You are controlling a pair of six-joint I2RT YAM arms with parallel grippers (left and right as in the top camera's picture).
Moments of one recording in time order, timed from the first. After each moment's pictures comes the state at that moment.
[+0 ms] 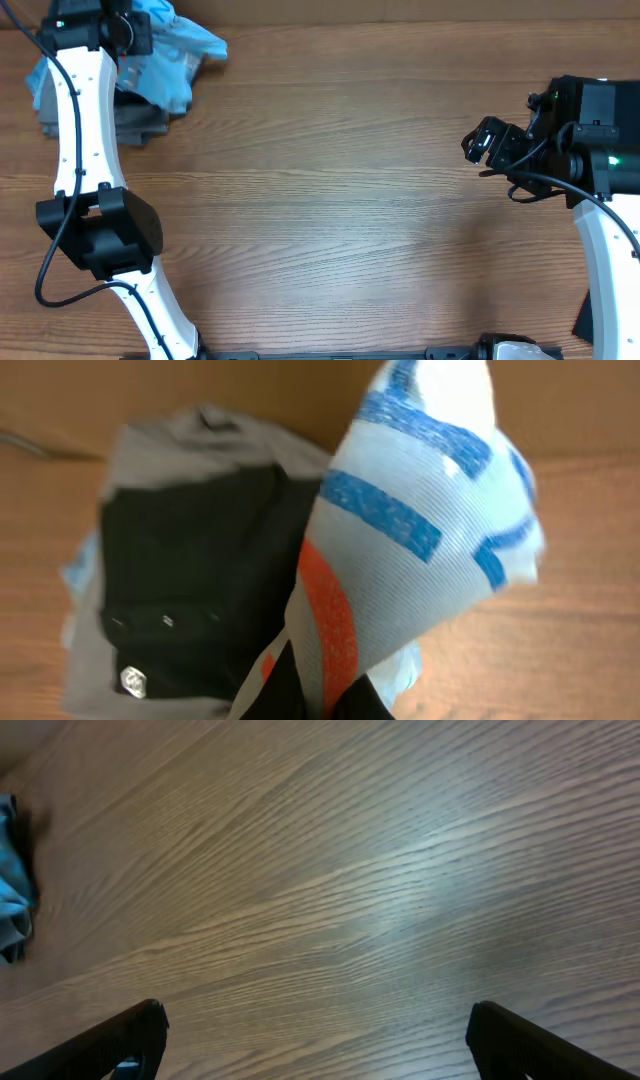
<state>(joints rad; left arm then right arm) 0.18 2.16 2.27 -0.92 -0.03 0.15 -0.08 1.33 1.36 -1.12 -0.25 0.38</state>
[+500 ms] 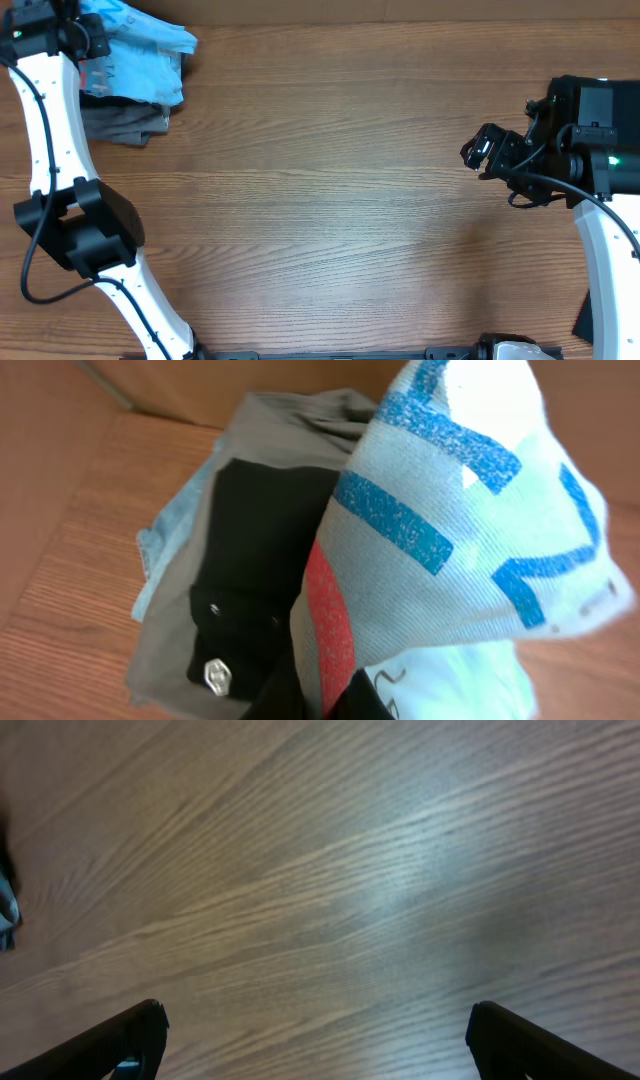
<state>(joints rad) 0.33 2.23 2.28 -0.84 -0.04 0.07 -0.08 1.33 1.36 -1.18 -0.25 0.38</state>
